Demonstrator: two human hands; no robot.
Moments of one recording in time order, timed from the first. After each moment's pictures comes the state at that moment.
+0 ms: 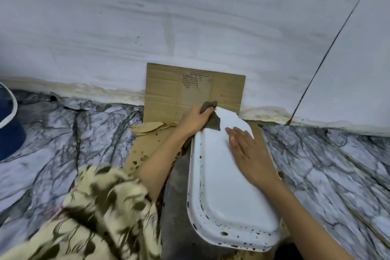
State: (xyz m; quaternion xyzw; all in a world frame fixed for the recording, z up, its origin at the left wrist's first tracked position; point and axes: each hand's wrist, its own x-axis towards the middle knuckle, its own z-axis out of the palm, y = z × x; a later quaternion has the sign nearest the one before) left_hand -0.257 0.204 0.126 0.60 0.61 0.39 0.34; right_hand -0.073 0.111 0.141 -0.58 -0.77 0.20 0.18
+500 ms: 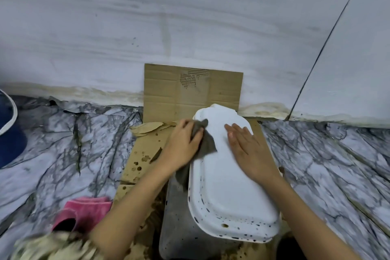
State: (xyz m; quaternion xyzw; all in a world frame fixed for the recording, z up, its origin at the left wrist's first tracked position) left_hand -0.267 0.107 0.128 0.68 0.61 0.37 0.18; right_hand -0.073 0.111 0.141 -0.58 -0.76 0.21 0.17
